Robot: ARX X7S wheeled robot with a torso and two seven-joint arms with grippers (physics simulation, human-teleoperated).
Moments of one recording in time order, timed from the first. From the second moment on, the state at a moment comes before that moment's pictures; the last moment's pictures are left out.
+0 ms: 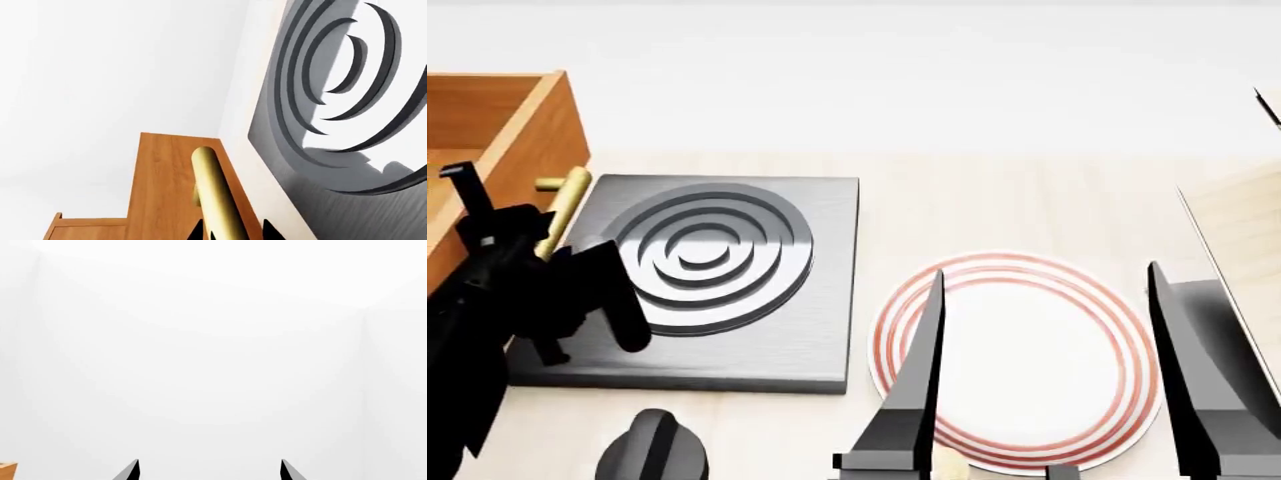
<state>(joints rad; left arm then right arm) -1.07 -0.40 1.01 -0.64 0.35 -0.48 0.11 0.07 0.12 -0.19 -1.04 -0.17 0.56 0.13</state>
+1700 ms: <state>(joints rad) -1.00 -0.30 0.31 -0.25 -0.14 -0.94 0.08 0.06 0.09 -0.17 -1.03 -0.19 0.55 0.09</state>
